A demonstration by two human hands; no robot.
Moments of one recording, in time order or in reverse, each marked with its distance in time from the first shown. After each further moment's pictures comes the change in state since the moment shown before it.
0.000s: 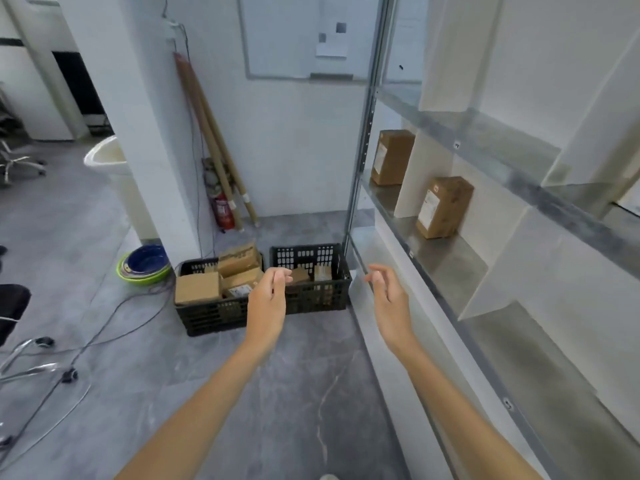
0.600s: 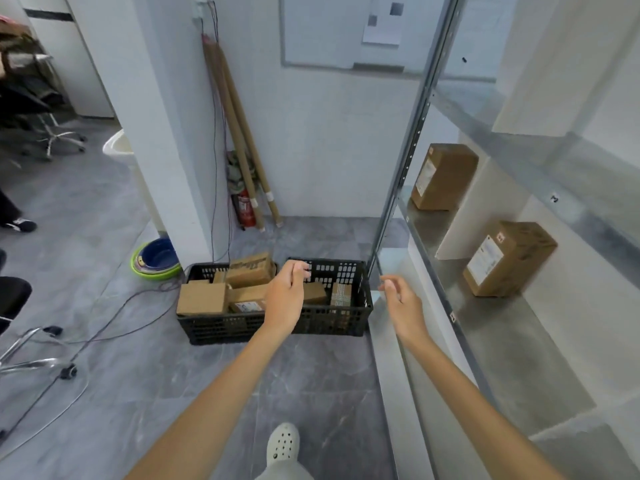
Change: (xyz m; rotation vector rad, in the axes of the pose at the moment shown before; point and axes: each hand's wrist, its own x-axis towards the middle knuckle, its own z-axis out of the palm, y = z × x) left_hand 0.220 -0.033 0.086 0.061 0.035 -0.099; right_hand 0.252 0.078 0.047 -0.132 -0.148 0.062
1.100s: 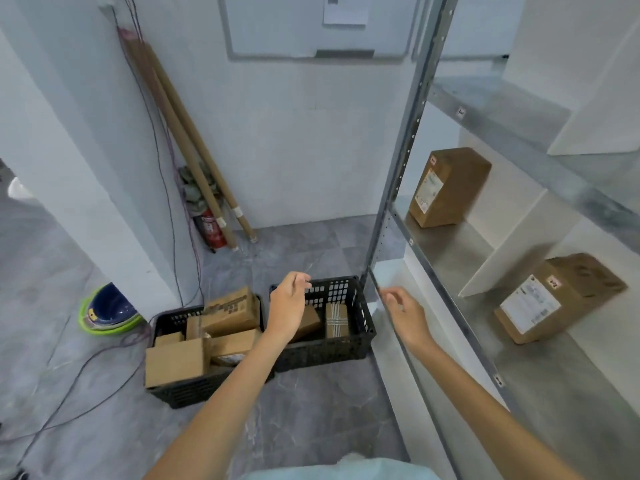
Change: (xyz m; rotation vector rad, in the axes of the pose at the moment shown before) left_hand 0.249 -0.049 0.053 0.035 -0.231 -0.062; right_hand 0.207 0.028 0.069 -0.056 0.045 0.174
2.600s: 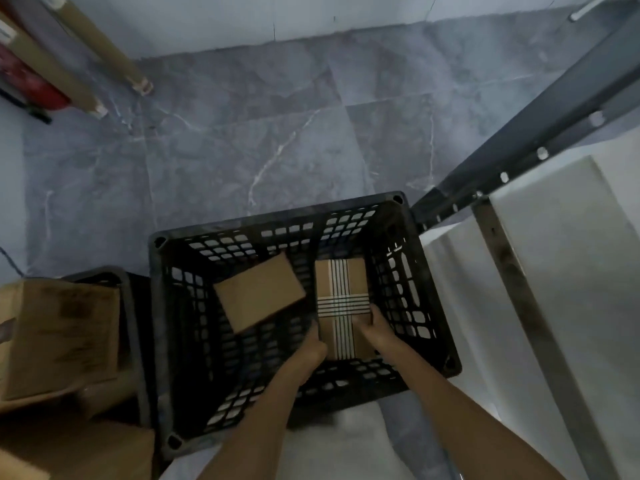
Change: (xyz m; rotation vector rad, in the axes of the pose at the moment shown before) left_hand 0.366 -0.630 0.427 -0.096 -0.680 -0.917; right_hand 0.429 0.606 0.387 0.014 -0.400 0.943
